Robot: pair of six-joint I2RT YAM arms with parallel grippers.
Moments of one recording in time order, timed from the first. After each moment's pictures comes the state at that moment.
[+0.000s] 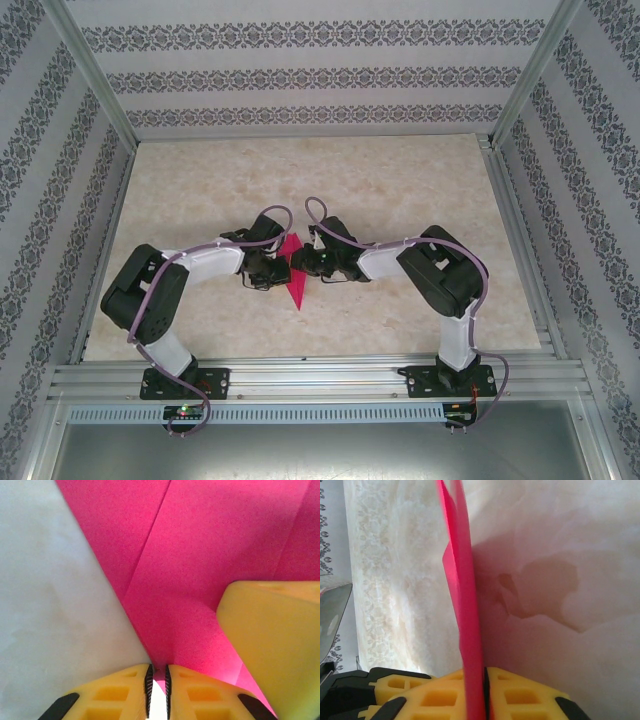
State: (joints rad) left arm -0.52 1.67 0.87 -0.45 0.27 -0.70; right arm 0.72 1.94 0.93 0.29 -0.45 0.97
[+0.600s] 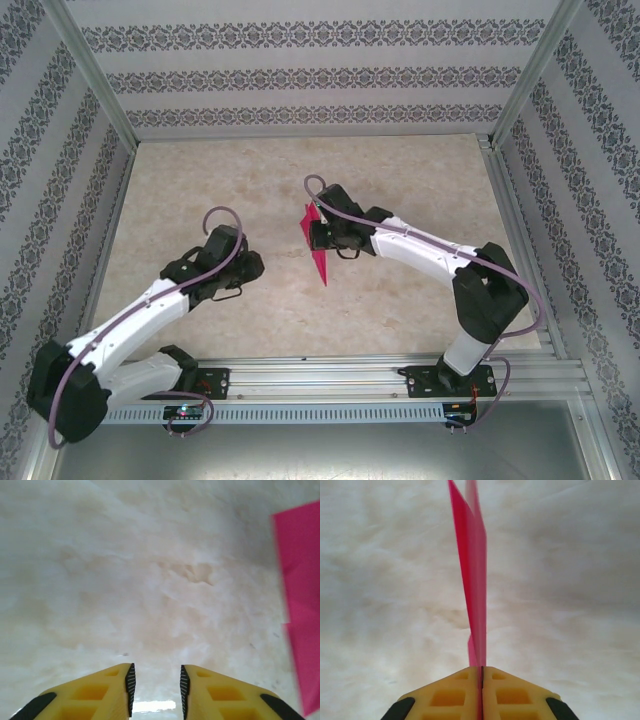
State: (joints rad) left arm -0.51 1.02 0.69 -0.58 -0.07 -0.85; right arm 0.75 1.69 1.28 -0.56 0.06 0.55
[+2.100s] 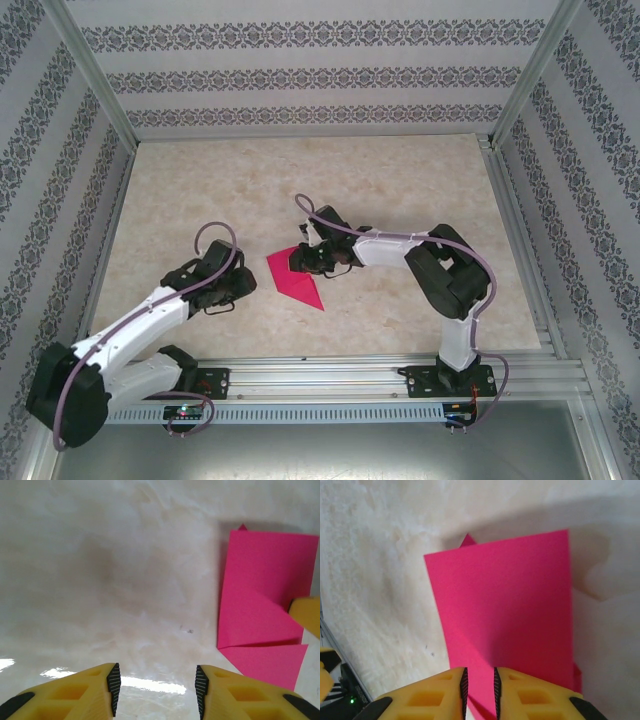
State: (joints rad) left arm -0.48 1.07 0.60 -0.60 -0.01 -0.91; right arm 0.70 1.93 1.10 -0.11 -0.51 0.73
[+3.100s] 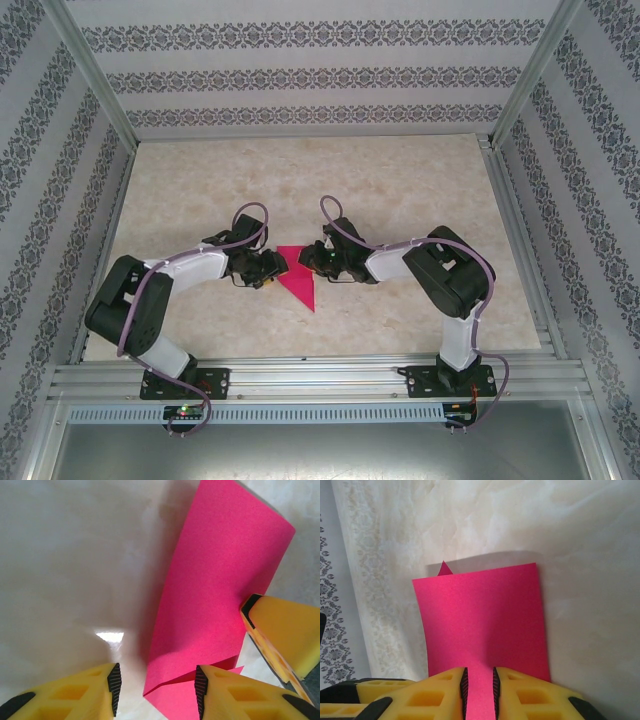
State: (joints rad) left arm -0.42 1.58 0.78 -0.33 0.34 -0.91; right arm 0.68 1.92 0.86 0.33 -0.40 1.12
